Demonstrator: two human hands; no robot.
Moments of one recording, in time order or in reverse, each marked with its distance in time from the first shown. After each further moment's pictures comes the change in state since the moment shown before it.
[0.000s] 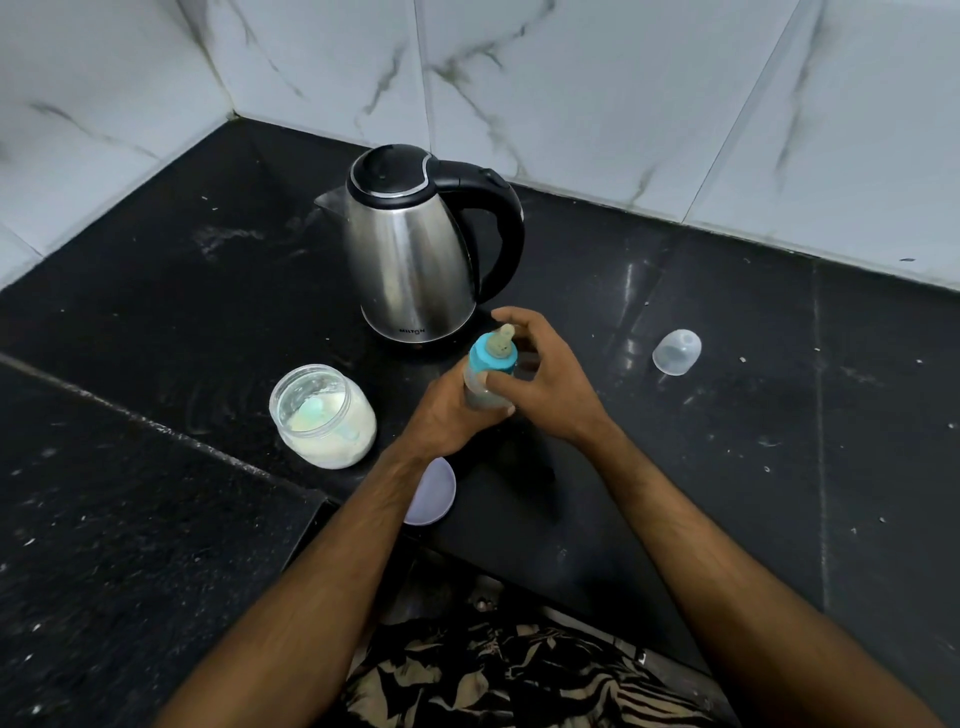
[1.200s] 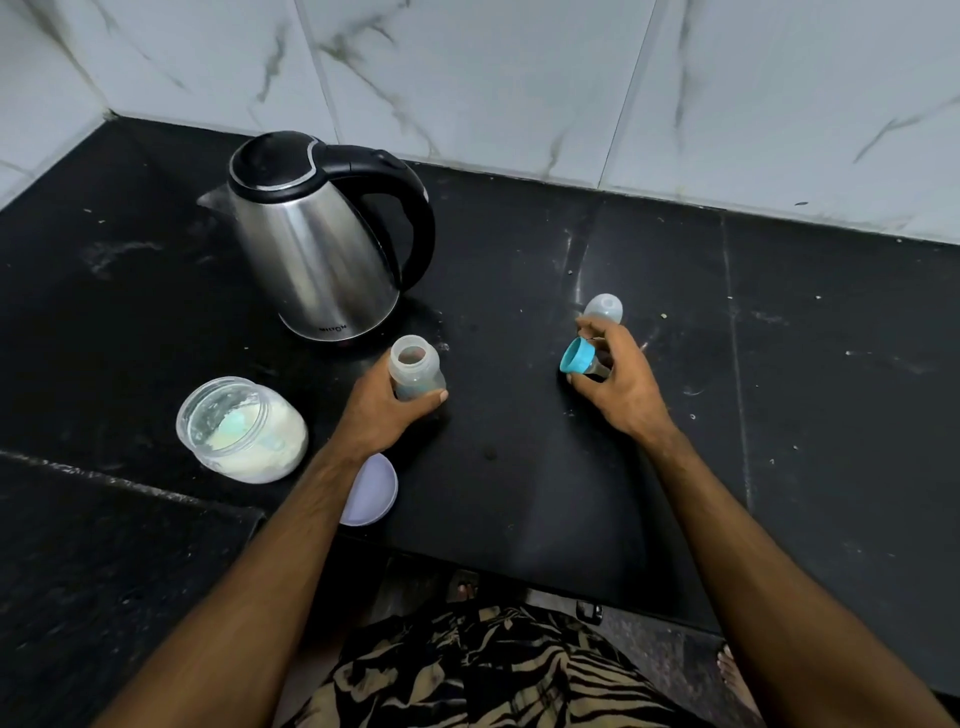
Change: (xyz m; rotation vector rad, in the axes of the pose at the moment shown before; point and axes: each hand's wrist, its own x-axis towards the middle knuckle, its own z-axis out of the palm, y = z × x) left_hand 0.002 -0.004 0.004 -0.002 0.060 -0.004; right_hand -0.059 0.103 -0.107 -0.234 0.268 0.190
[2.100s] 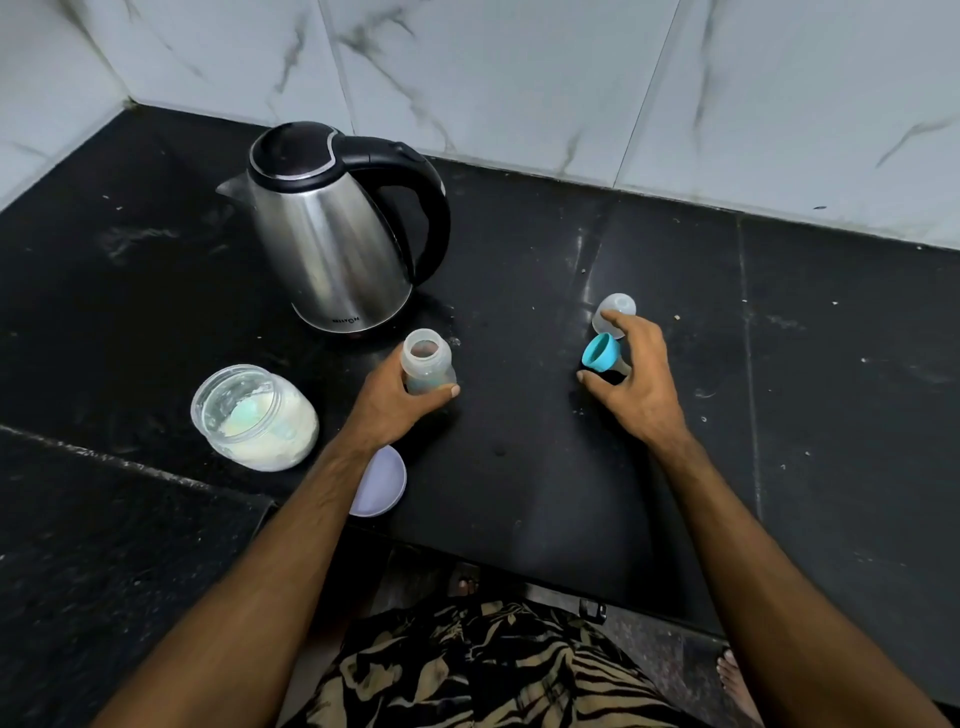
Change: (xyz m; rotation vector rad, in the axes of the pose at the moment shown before) left_hand 0.000 -0.002 -0.001 -0.011 0.002 -0.032; right_hand -0.007 -0.003 -0.002 -0.086 0.093 -0.069
